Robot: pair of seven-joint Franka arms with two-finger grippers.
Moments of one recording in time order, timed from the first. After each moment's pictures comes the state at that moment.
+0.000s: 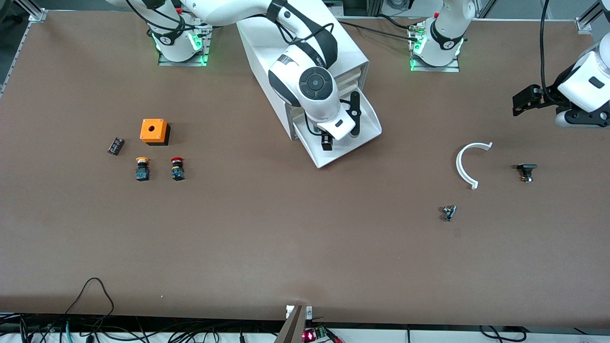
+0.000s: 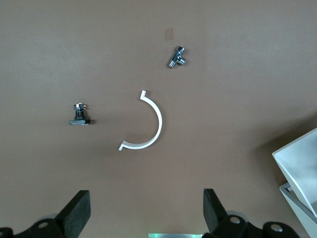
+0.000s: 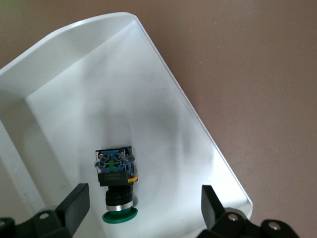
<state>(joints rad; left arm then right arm) 0.24 -0.04 -0.25 -1.68 0.05 1.55 0.02 0.76 0.76 0.15 -1.24 0.12 1.99 -0.71</state>
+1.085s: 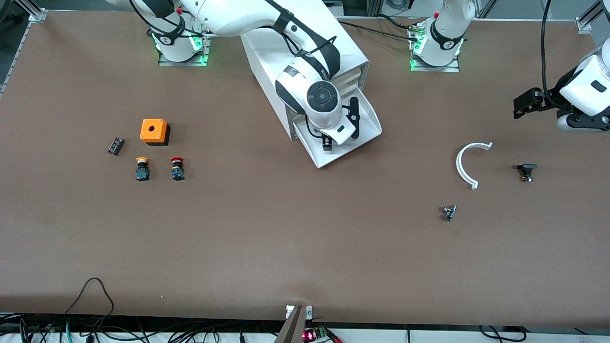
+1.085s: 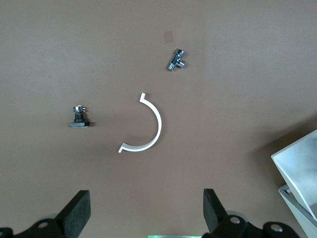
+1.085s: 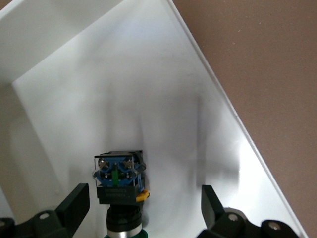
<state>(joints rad) 0.24 -0.02 -0.25 -1.66 0.05 1.55 0.02 0.78 0.83 0.16 -1.24 0.12 1.99 -0.73</state>
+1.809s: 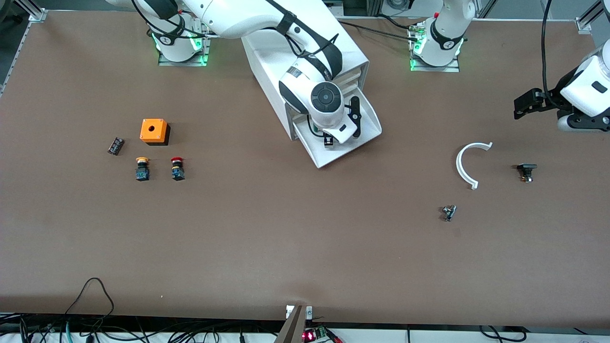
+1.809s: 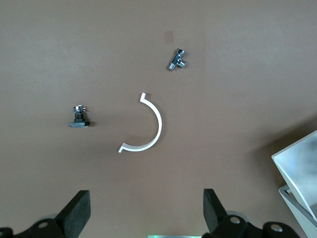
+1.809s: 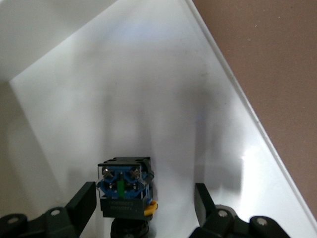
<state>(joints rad) 0.24 -0.02 -0.25 -1.66 0.05 1.54 0.02 0.79 0.85 0.16 -1.24 0.12 1.99 -0.73</state>
